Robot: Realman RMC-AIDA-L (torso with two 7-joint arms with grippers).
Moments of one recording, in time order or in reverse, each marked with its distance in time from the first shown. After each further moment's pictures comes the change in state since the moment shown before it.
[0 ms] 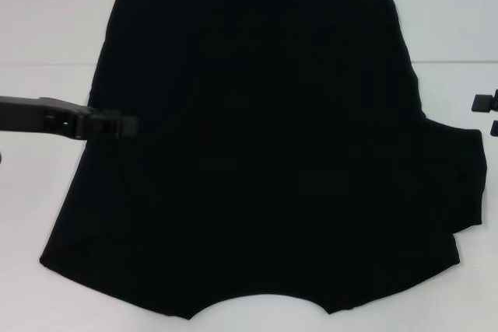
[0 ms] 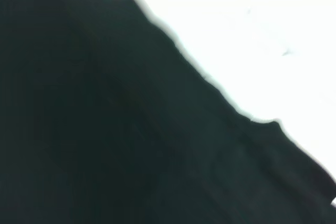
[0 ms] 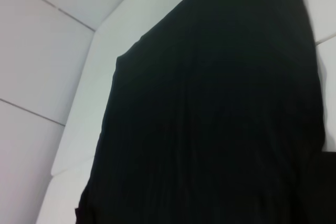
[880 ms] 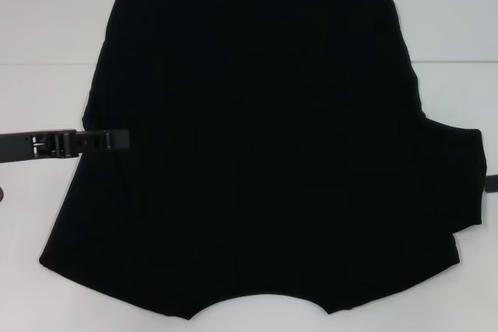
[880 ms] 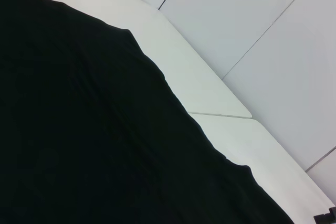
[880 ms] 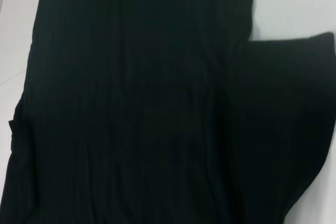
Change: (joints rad) left arm 0.048 0.015 -0.164 -0.235 -0.074 0.006 0.079; right arm -0.010 -0.027 -0.036 0.000 -0.232 -0.092 0.053
